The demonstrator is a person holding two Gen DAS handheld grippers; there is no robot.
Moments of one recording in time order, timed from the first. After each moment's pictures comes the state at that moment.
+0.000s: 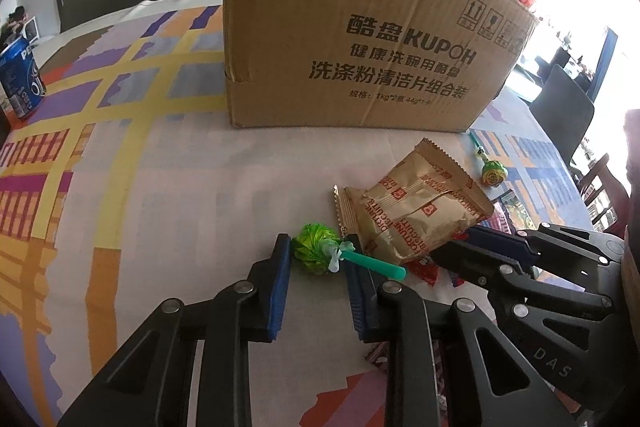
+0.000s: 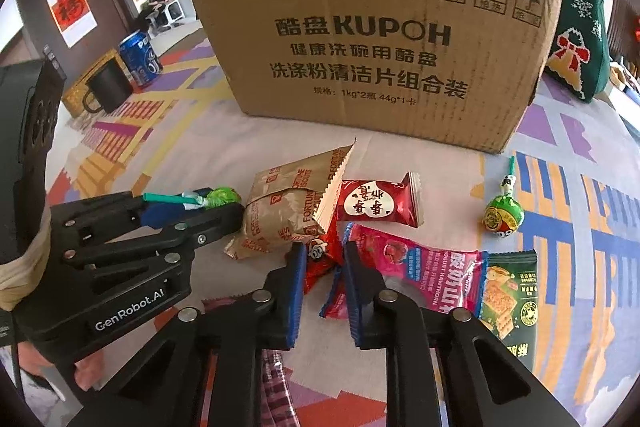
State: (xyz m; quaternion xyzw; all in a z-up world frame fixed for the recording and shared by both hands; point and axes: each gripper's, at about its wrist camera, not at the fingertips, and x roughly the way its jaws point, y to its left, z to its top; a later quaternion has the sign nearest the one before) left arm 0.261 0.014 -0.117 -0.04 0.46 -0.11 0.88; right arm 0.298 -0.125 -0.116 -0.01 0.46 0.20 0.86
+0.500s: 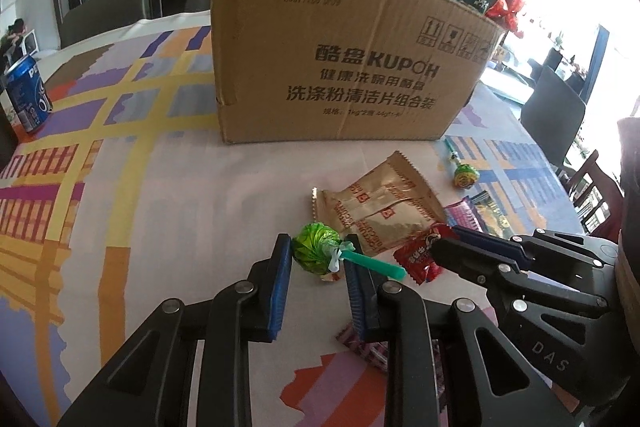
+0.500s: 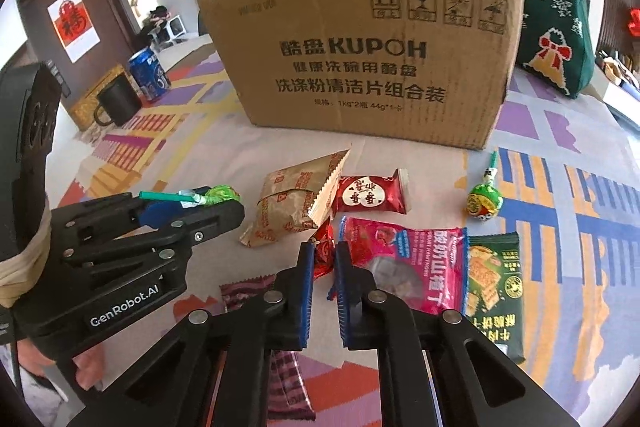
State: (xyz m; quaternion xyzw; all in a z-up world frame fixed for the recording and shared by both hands) left arm 0.241 0.005 -0.093 -0.04 0.44 -0.12 0.89; right arm 0.277 -0.138 -0.100 0.01 0.45 0.20 0.87
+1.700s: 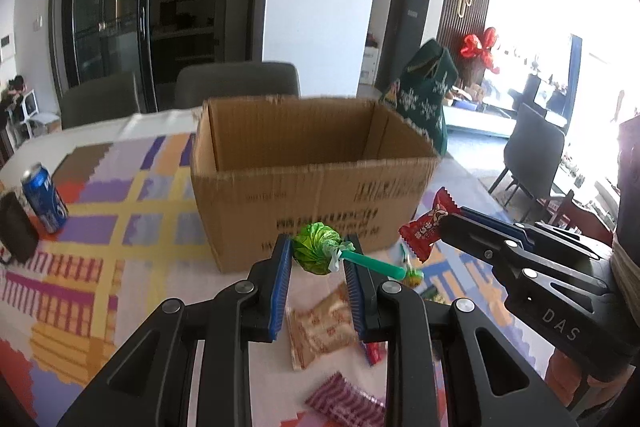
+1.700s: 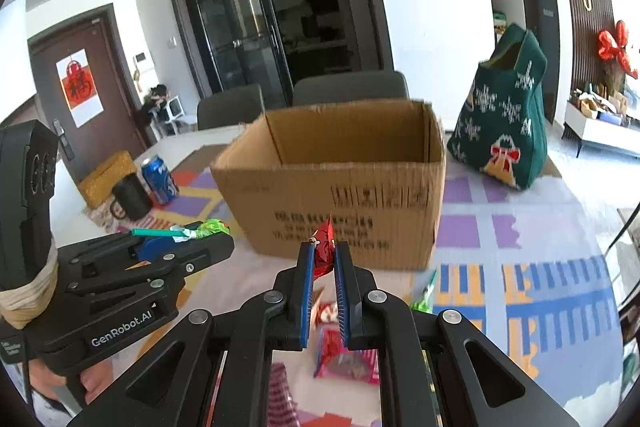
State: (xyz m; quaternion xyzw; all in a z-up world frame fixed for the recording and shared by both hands) left arm 0.251 -0.013 0.017 -0.01 0.33 -0.13 0.93; right arm 0.275 -0.174 0.005 0.05 0.31 0.18 0.93
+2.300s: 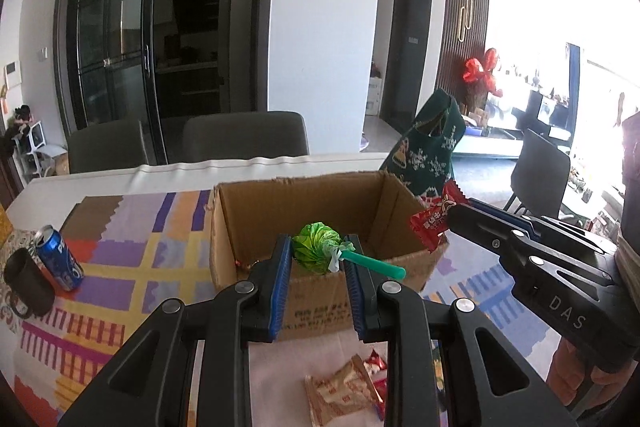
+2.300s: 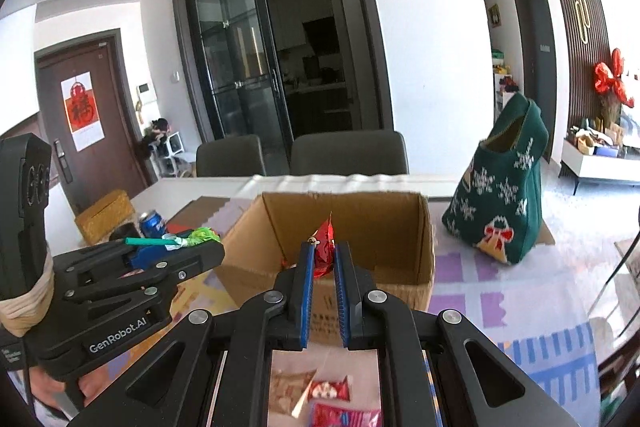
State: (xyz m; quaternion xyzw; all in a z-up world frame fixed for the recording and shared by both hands) left arm 0.290 -0.008 0.066 0.00 0.28 -0.12 0.95; right arm 0.306 -0.174 0.061 0.04 0.23 0.18 0.96
